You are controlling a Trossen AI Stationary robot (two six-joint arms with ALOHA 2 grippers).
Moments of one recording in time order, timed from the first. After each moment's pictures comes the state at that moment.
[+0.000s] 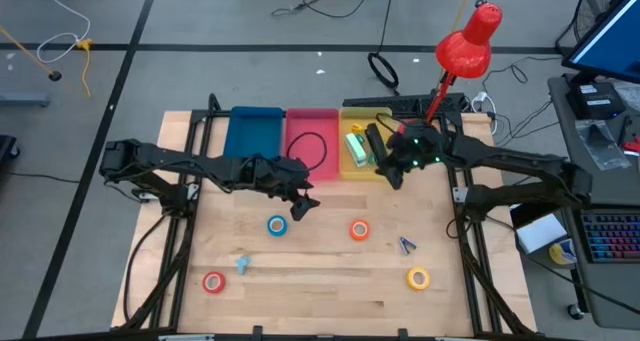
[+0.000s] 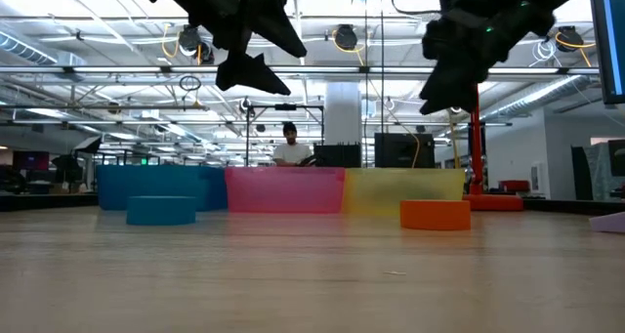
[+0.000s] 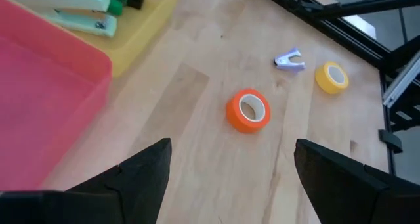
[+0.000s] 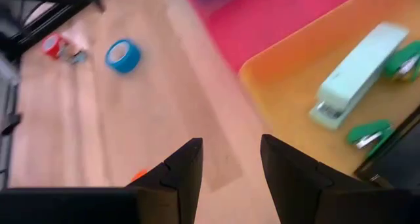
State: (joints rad) left arm 0.00 1.46 1.02 -0.21 0.00 -0.50; right arm -0.42 1.06 0.74 -0.40 -0.29 0.27
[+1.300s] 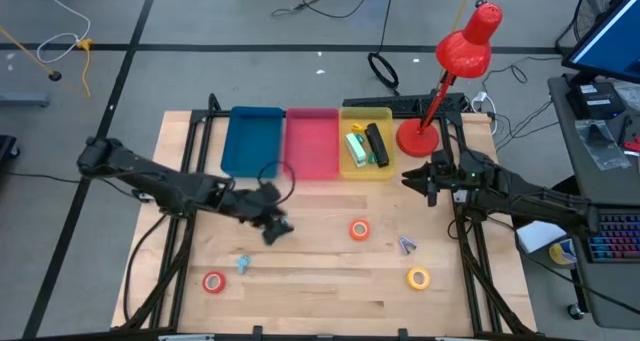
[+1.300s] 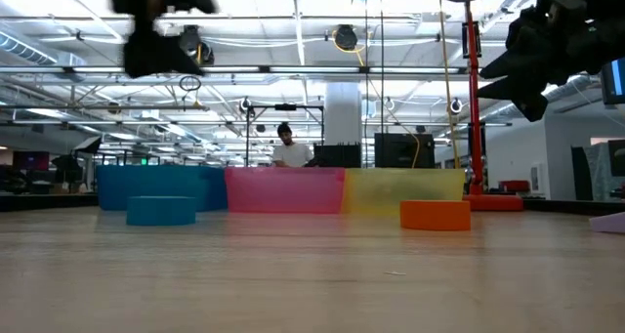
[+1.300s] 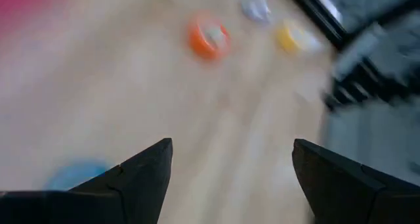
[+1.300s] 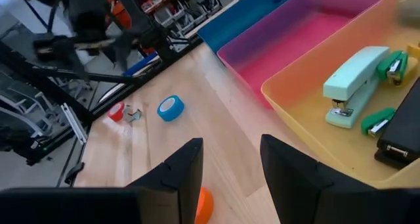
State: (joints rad) left arm -0.28 1.23 0.83 -0.28 -0.09 -0.89; right arm -0.32 0.29 0.29 -0.28 -0.18 0.50
